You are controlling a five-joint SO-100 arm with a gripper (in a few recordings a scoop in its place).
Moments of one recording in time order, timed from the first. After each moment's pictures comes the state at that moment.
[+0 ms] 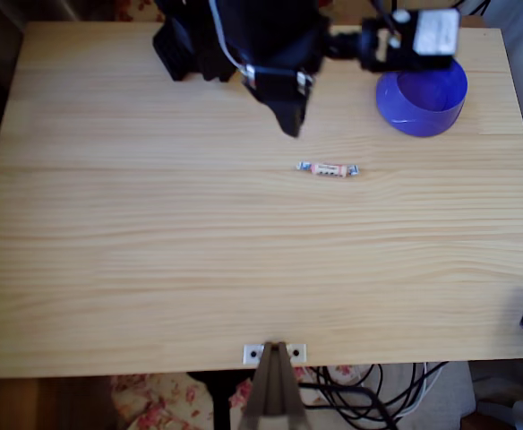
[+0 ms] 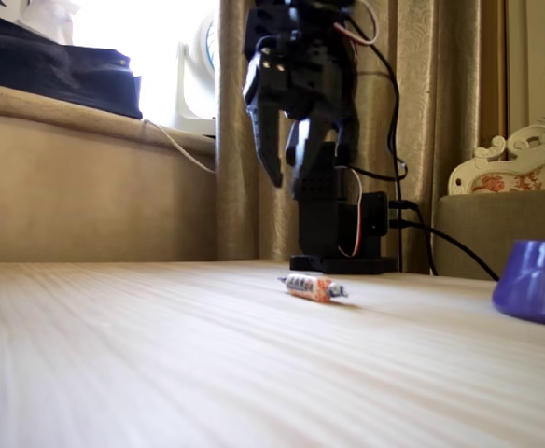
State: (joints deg) arm -36.2 122.4 121.0 71.0 -30.8
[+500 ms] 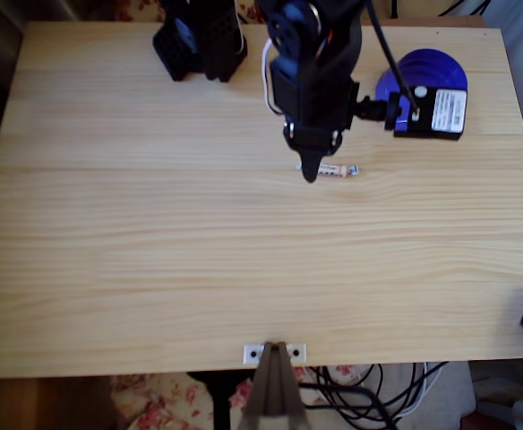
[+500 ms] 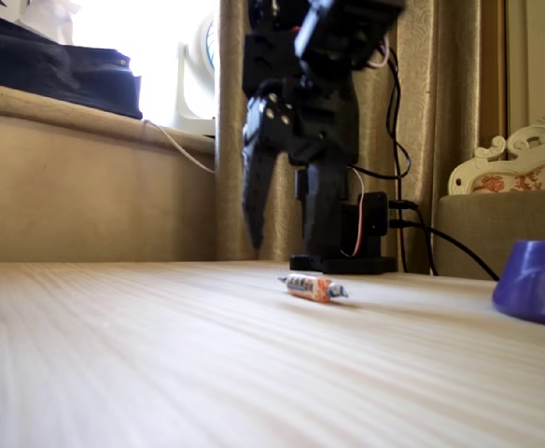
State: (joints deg) arm -39.6 102.0 118.5 58.3 -27.3
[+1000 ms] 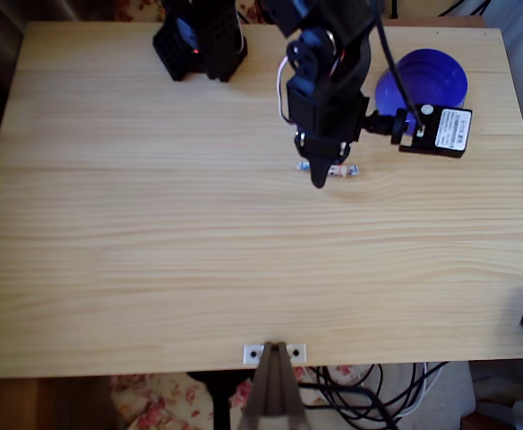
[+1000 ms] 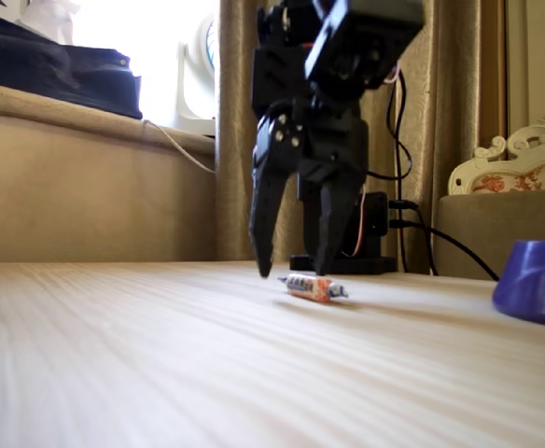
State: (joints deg) arm -42.4 96.9 117.5 52.9 -21.2
